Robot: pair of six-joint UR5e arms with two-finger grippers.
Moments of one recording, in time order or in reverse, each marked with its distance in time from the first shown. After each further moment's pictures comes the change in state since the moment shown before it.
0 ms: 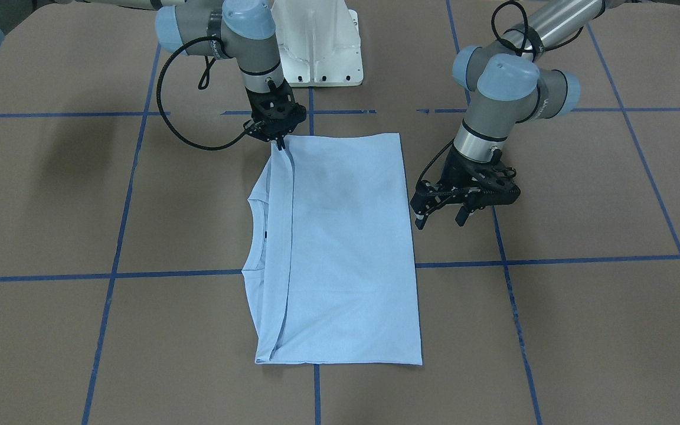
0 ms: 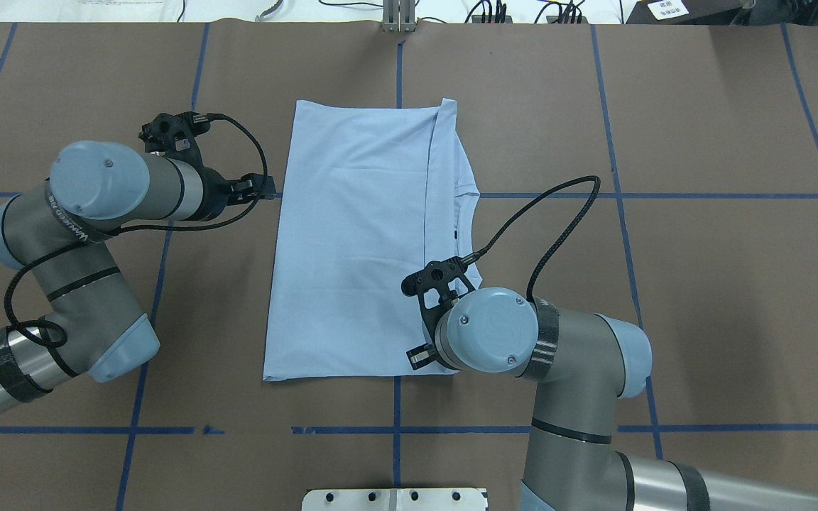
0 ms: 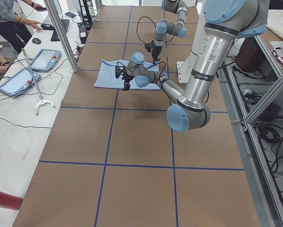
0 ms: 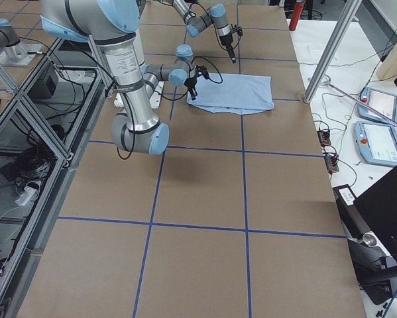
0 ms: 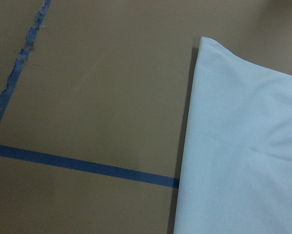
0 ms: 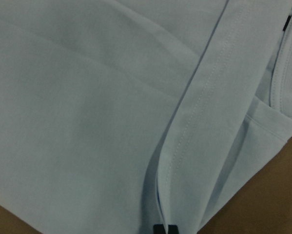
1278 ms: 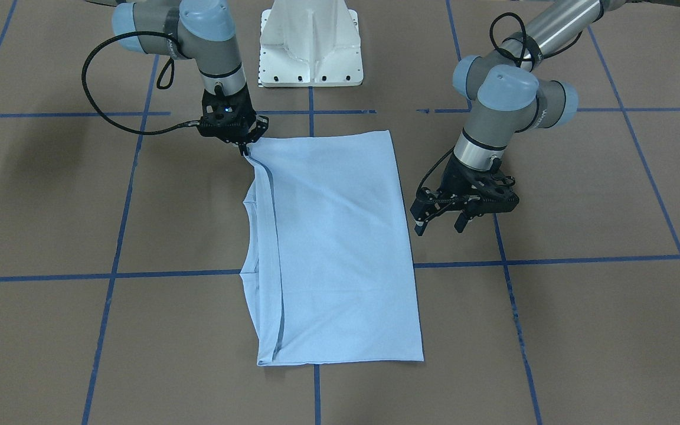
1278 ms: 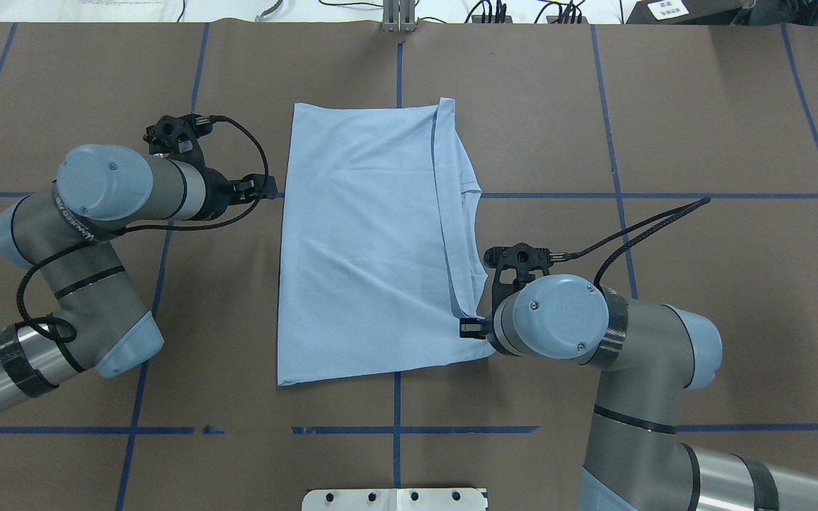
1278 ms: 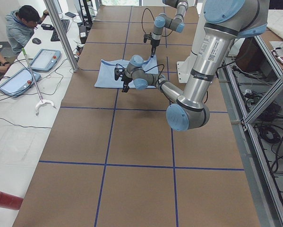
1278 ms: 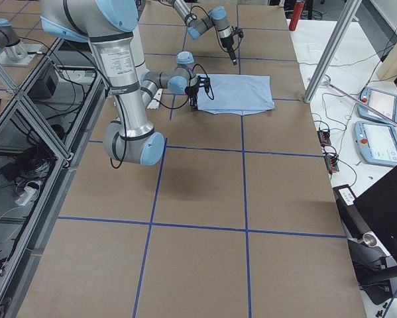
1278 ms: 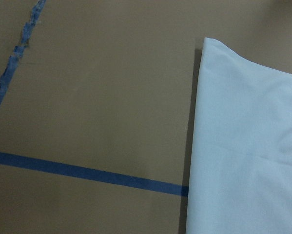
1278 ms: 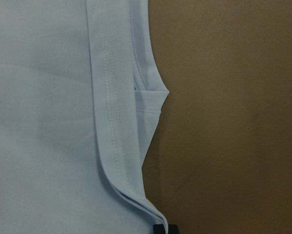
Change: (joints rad) left arm -0.001 -0.009 0.051 -0.060 0.001 -0.002; right arm 0.055 -0.133 0.082 -0.001 0.000 0.404
